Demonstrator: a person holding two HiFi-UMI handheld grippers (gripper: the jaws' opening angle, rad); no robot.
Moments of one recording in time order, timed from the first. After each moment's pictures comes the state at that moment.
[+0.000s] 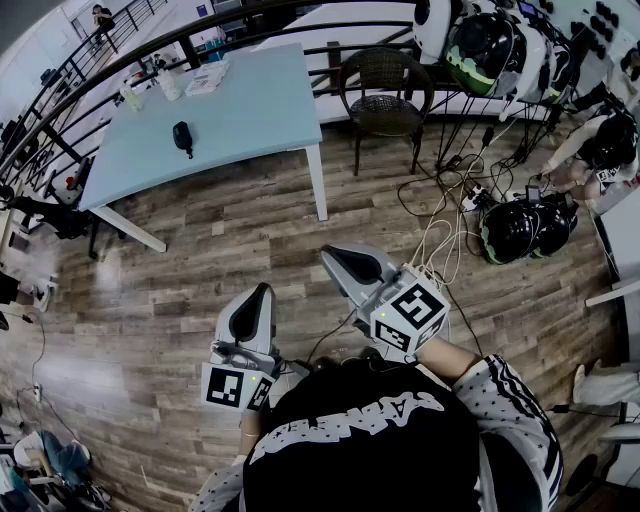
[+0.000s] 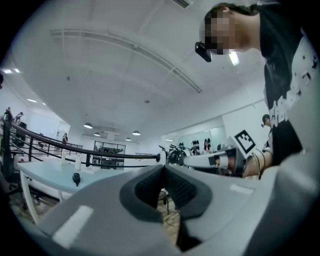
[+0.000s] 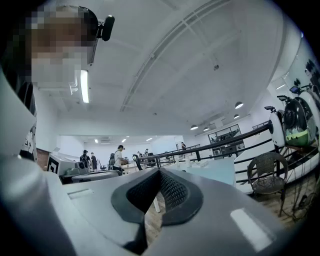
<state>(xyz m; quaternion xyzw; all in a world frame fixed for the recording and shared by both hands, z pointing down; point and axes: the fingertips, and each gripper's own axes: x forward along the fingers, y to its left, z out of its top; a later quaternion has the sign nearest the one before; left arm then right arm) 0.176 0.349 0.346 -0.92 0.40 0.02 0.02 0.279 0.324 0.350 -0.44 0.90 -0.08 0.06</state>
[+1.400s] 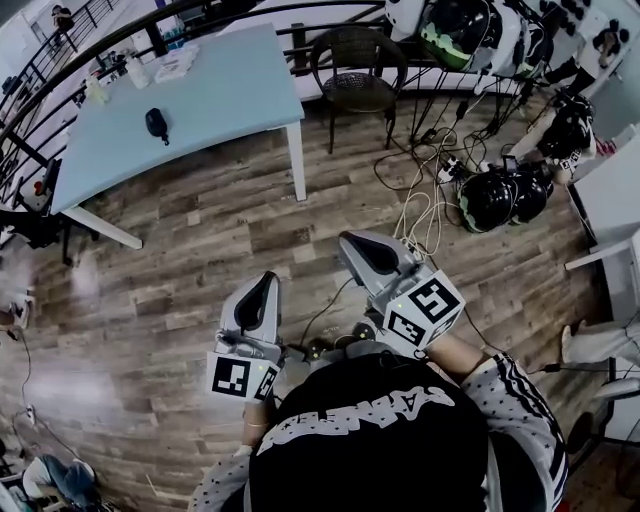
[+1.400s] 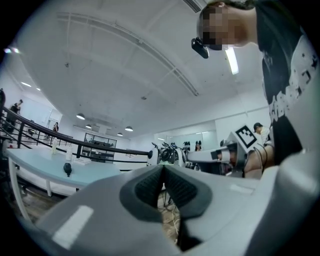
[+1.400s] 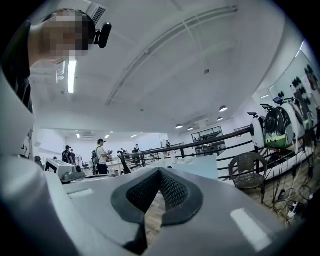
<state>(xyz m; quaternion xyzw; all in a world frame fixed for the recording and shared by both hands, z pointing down) 0.138 0.346 0.375 -0.94 0.34 0.03 -0.01 0.260 0.340 0.364 -0.52 0.85 -0.09 0.03</state>
